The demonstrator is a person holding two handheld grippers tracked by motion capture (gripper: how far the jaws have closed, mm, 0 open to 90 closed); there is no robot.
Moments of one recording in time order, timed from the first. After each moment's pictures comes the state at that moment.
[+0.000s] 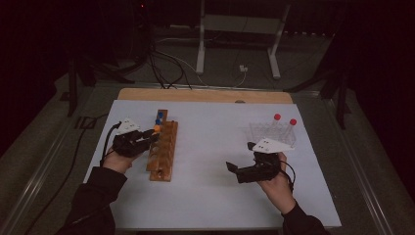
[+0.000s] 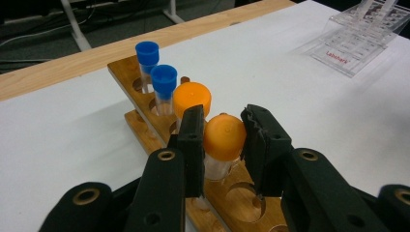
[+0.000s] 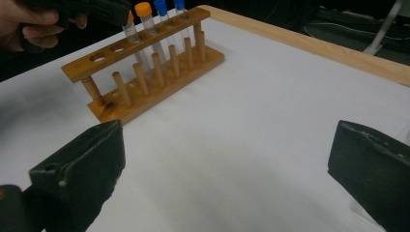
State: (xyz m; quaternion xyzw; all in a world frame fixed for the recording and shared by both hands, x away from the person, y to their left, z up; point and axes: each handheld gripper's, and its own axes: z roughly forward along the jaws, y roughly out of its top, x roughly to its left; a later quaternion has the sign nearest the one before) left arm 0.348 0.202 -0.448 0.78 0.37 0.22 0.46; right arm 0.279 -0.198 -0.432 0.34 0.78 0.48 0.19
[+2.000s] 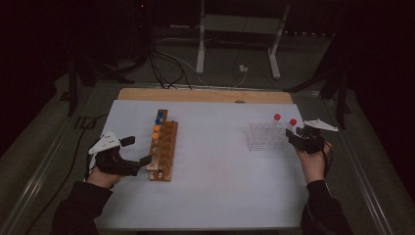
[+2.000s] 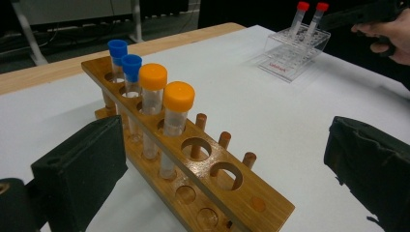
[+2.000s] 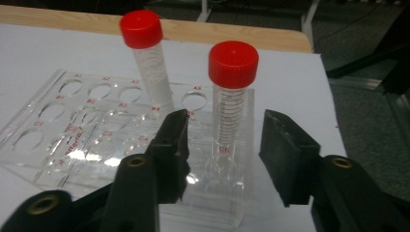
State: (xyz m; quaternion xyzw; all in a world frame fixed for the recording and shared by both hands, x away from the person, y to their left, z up) left arm 0.304 0.238 -0.453 0.76 0.32 0.18 0.54; right arm 0.376 -0.354 -0.471 0.56 0.66 0.38 0.32
